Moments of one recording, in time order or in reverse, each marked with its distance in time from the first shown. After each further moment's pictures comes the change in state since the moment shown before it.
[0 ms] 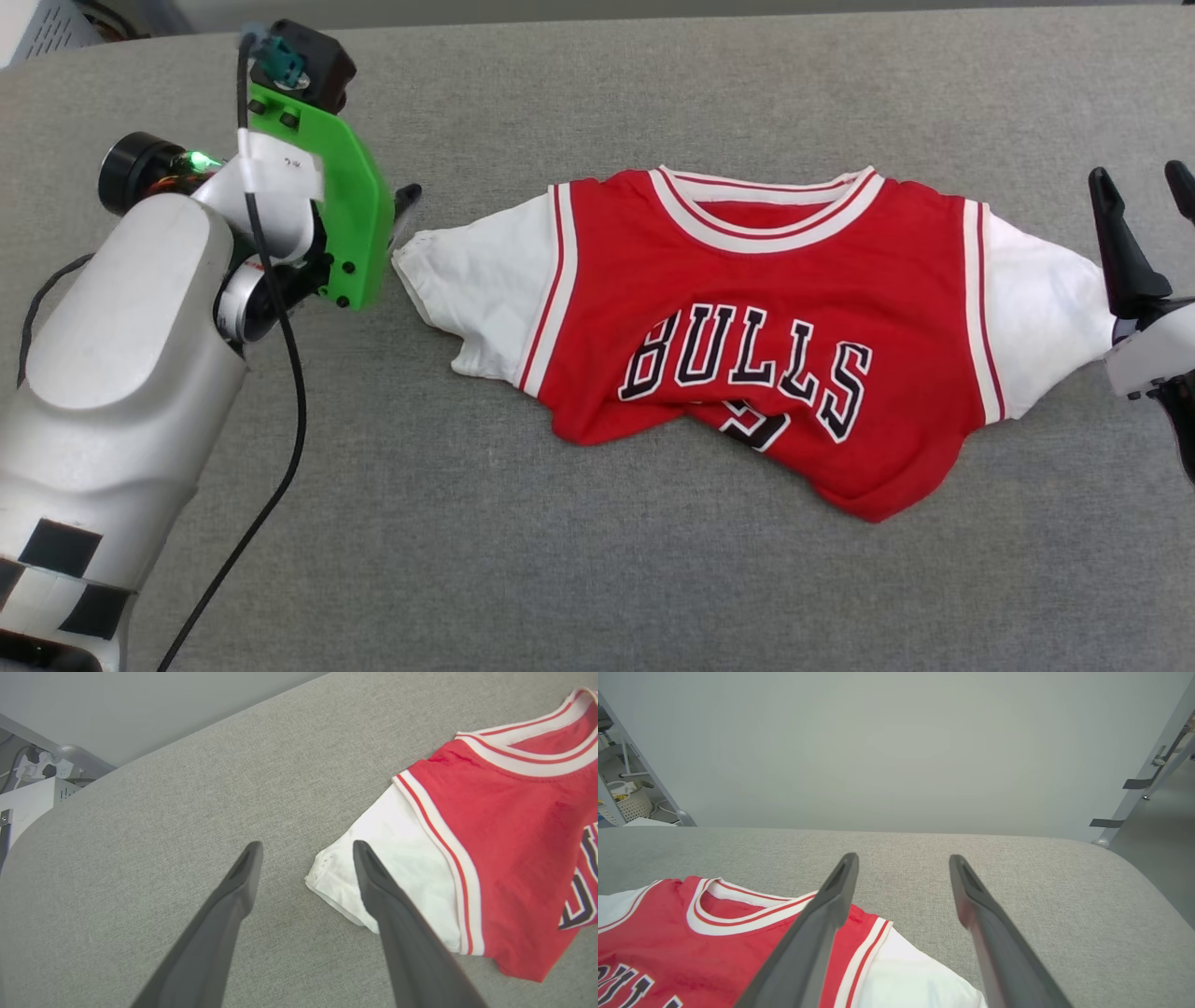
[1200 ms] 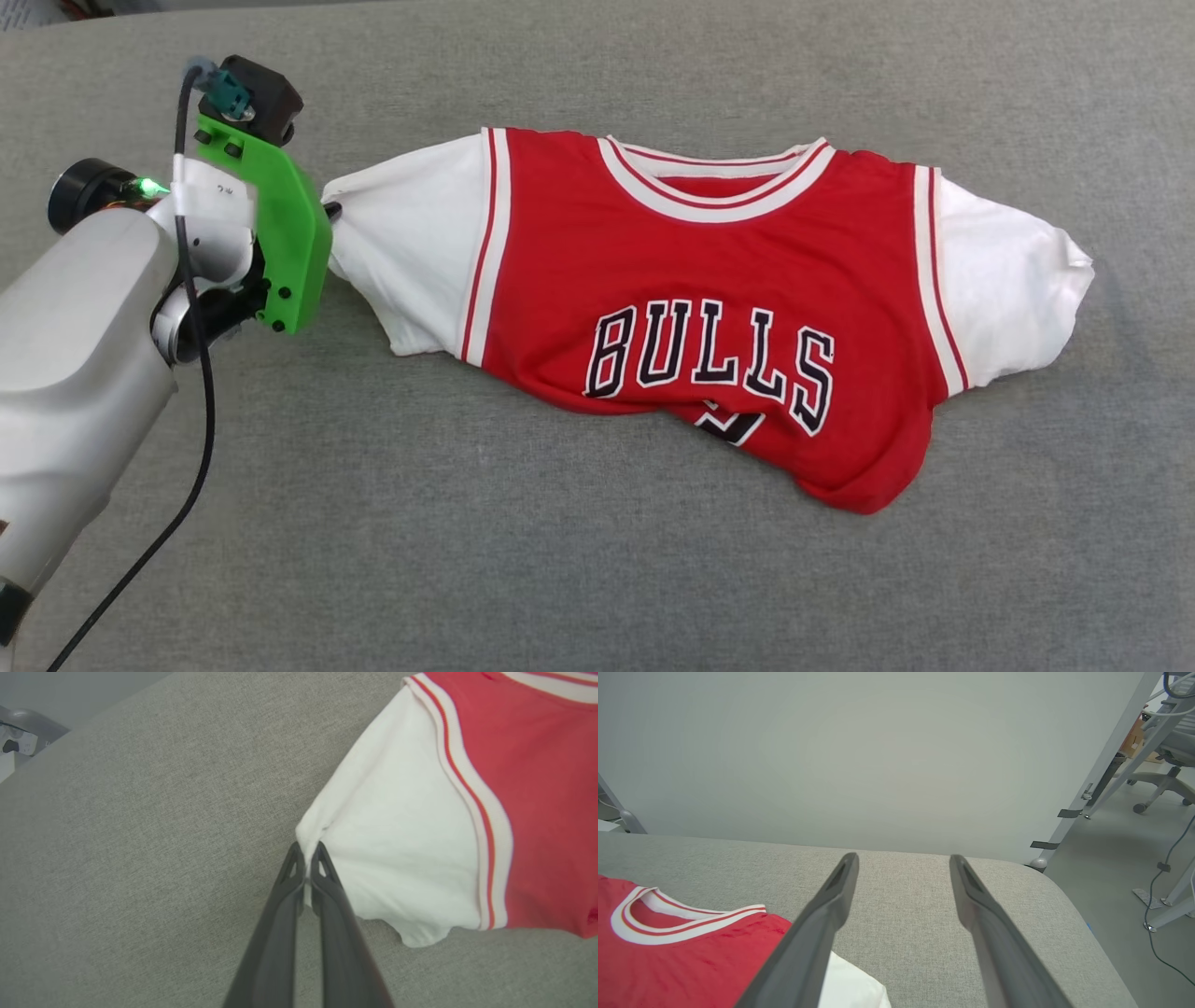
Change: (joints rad) left arm -0.120 0.167 -0.363 0.117 -0.290 0.000 -0.164; right arm 0.023 -0.004 -0.201 -0.221 -0.118 0.000 0.196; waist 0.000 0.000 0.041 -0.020
